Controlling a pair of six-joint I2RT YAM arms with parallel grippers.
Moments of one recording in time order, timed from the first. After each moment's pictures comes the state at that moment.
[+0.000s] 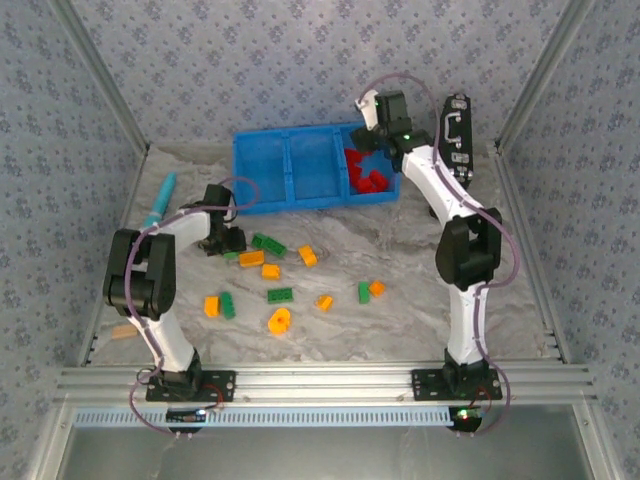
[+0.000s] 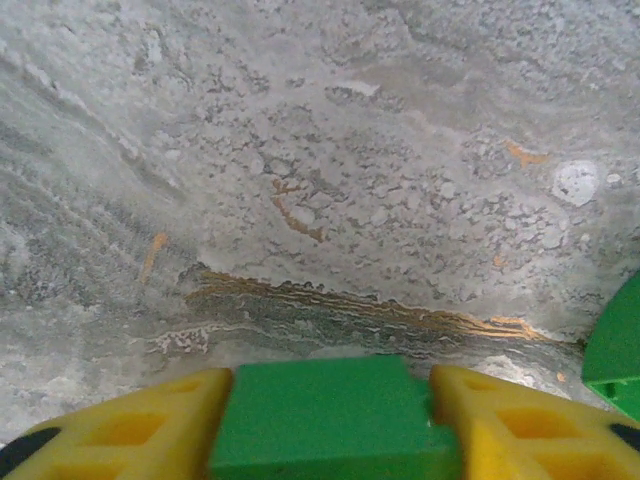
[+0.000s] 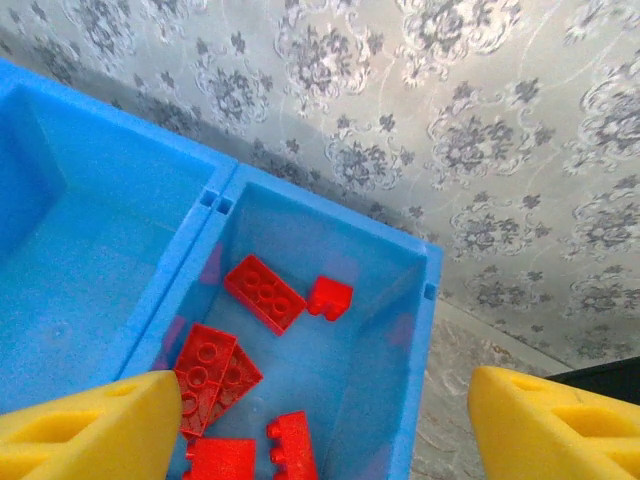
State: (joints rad) left arm -0.18 1.78 1.08 -0.57 -0.02 -0.30; right arm 0.33 2.08 2.02 -0.48 0.11 -0.29
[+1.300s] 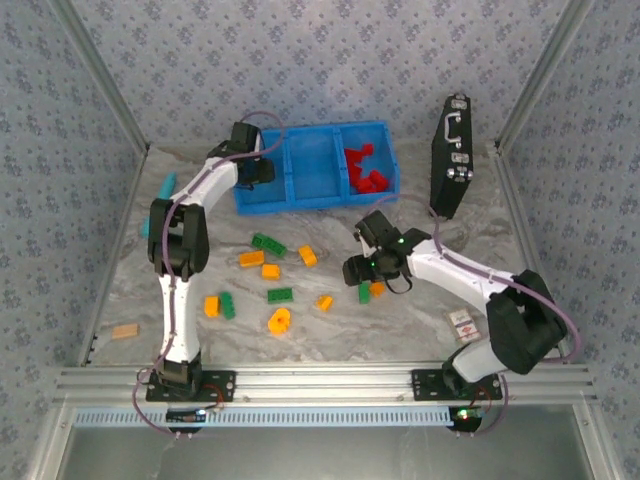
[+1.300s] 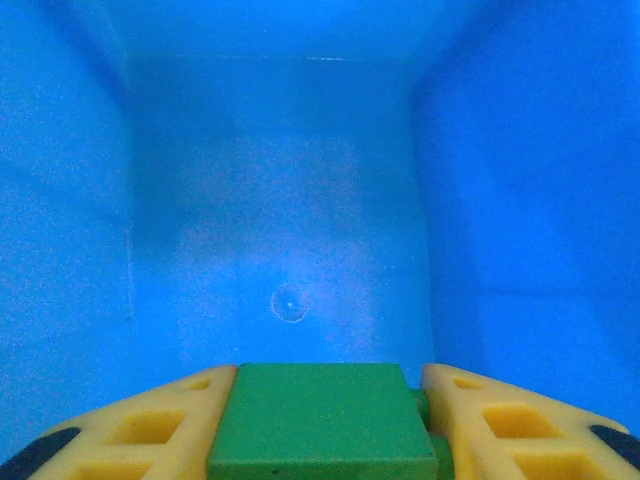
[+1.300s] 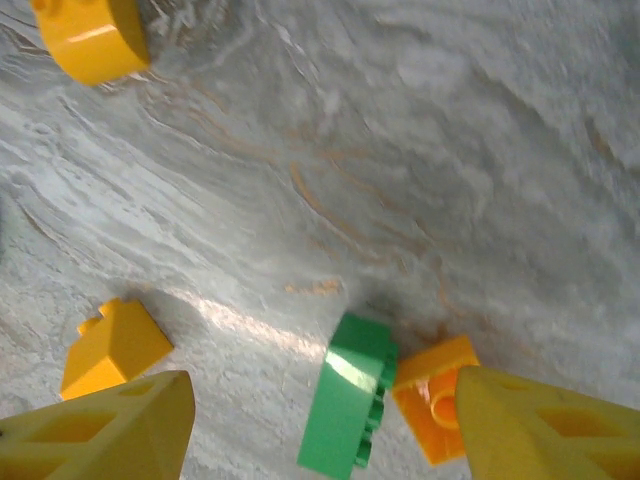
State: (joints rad) left arm -0.26 2.21 1.89 -0.60 0.01 -0.34; right arm 0.65 1.45 0.94 -0.67 -0.07 0.42
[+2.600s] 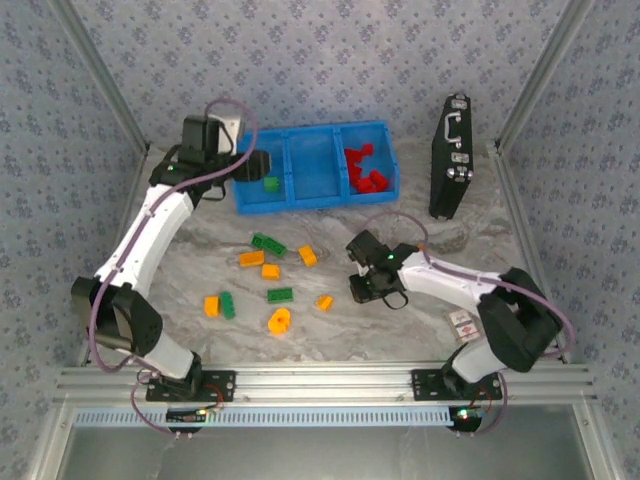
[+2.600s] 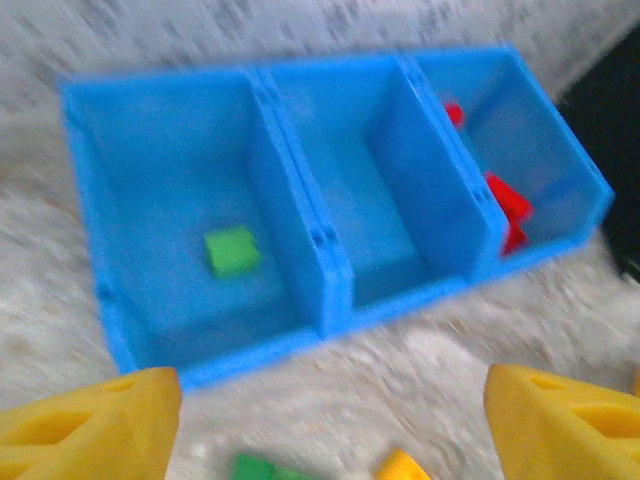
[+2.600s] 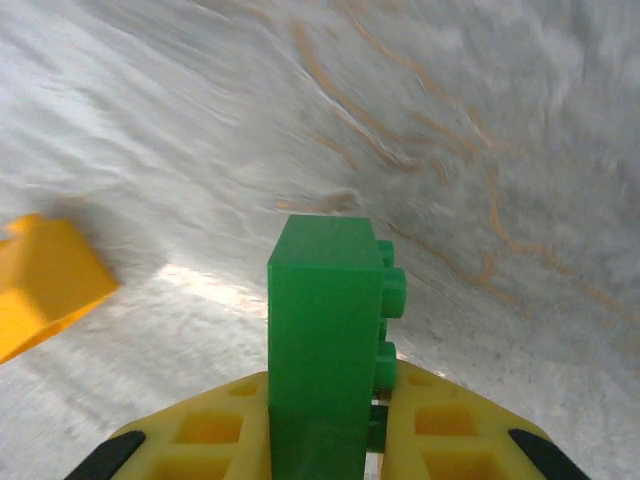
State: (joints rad) left arm -0.26 1.52 1.49 -0.63 0.22 -0.21; right arm 0.75 1.44 0.86 -0.63 -0.04 0.35
